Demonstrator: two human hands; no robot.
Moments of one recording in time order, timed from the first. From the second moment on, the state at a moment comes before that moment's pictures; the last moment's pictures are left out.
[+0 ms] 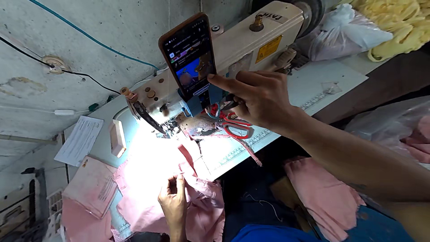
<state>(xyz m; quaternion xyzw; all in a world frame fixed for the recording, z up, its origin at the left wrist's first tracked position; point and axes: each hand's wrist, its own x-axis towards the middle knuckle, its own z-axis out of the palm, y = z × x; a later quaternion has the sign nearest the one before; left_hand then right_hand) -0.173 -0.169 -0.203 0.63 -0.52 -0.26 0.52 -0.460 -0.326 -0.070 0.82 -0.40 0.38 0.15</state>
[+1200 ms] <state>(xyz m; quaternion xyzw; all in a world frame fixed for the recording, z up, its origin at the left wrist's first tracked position) -0.173 -0.170 -0.204 0.62 -0.52 -0.27 0.52 -0.454 -0.328 -0.062 0.82 -0.40 0.38 0.16</state>
